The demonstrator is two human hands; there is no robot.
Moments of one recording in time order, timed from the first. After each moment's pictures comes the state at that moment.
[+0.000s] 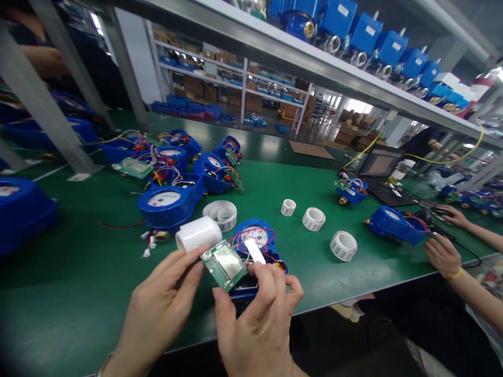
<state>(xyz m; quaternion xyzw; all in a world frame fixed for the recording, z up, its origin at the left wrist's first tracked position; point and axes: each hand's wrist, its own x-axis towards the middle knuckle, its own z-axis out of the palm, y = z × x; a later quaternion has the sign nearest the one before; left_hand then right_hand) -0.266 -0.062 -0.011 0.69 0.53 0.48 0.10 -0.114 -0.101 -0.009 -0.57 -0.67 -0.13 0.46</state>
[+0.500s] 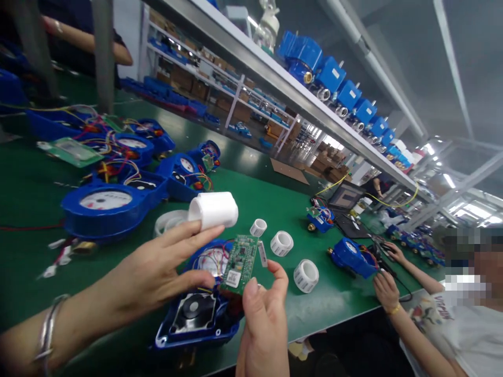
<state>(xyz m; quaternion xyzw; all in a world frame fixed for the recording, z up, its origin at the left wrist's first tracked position) -0.245 0.017 0.031 0.84 0.31 0.44 0.01 -0.055 -0.057 0.014 -0.46 -0.53 0.35 0.63</state>
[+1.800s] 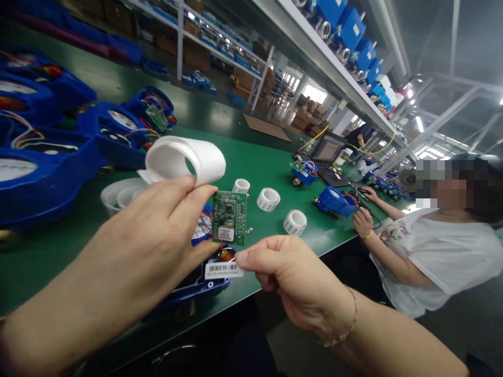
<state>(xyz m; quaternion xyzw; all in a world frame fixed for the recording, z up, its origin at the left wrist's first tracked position) -0.195 -0.005 0.056 0.86 0.32 0.37 -0.13 -0.018 -0.075 0.092 -0.61 -0.34 0.58 0.41</state>
